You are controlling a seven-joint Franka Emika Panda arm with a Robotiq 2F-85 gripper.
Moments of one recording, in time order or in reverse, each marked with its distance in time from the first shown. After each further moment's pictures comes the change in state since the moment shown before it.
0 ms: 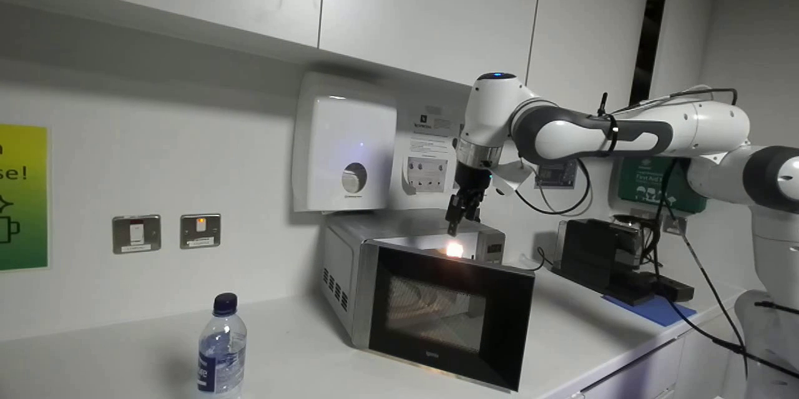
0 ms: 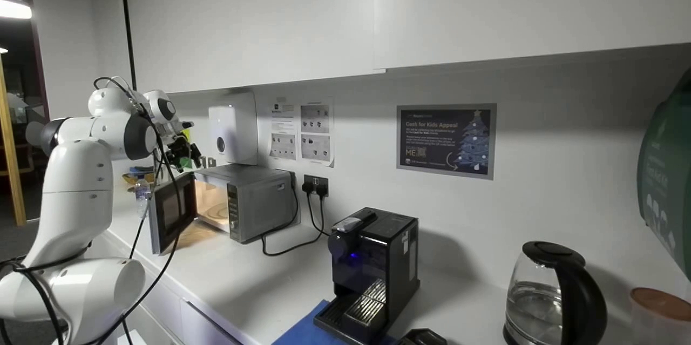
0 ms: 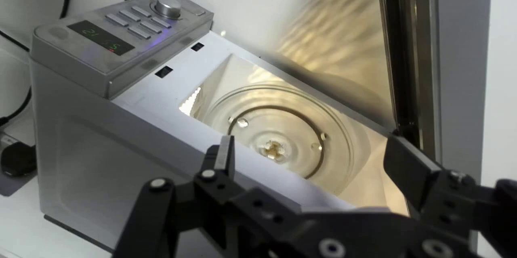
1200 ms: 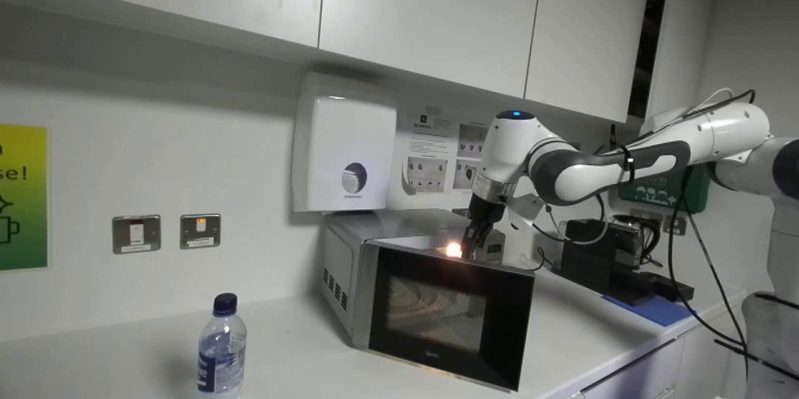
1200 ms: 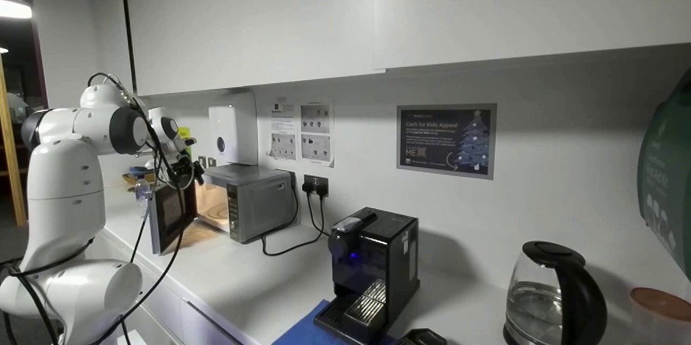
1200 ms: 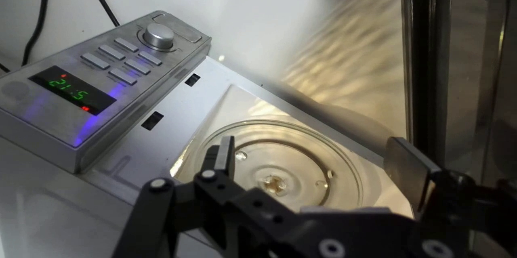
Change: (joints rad) arm -0.141 -0.156 0.082 -0.382 0.017 0.272 -0.003
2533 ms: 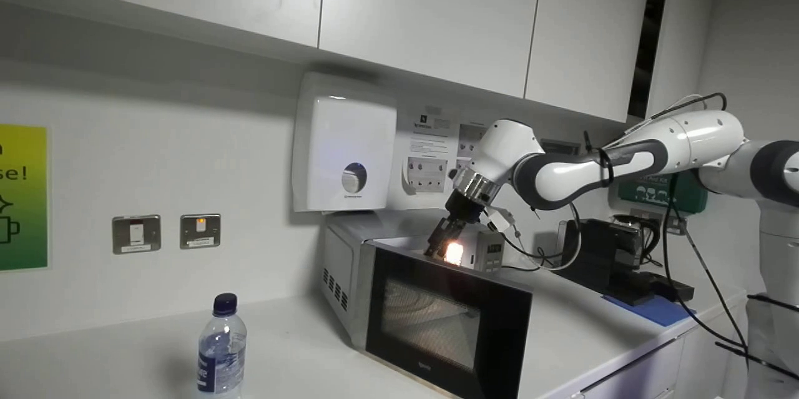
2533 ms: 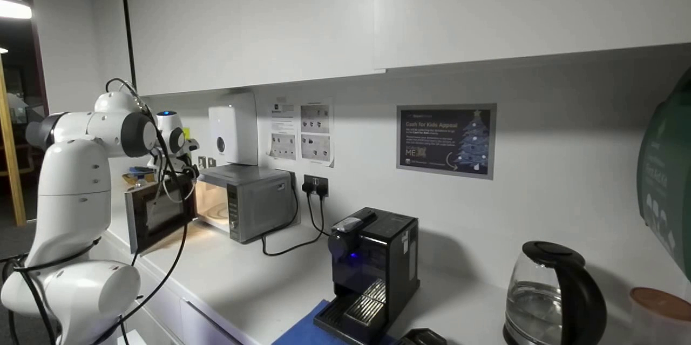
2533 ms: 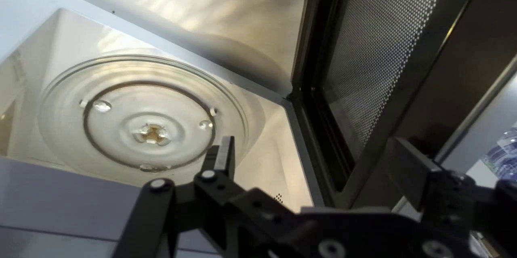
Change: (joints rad) arm -0.073 0.083 0.067 0.001 0.289 0.389 -0.178
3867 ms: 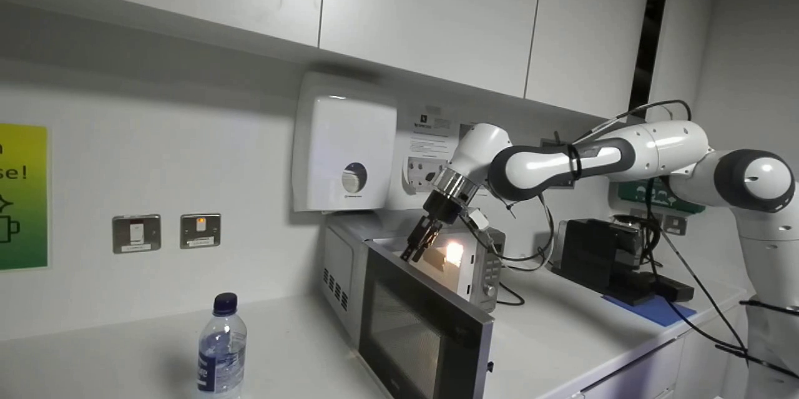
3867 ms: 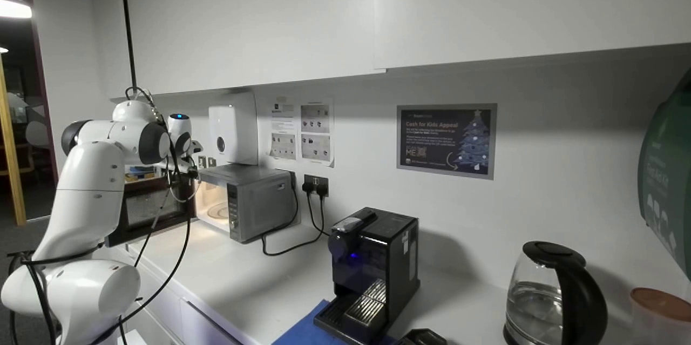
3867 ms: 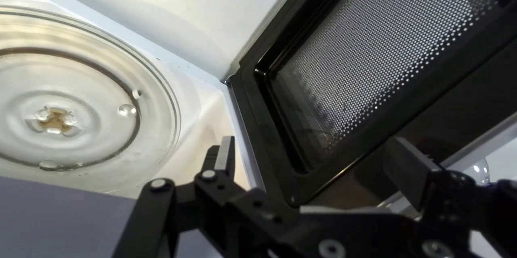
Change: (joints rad) arm -0.001 0.159 0.029 0.174 0.167 -0.003 -0.209
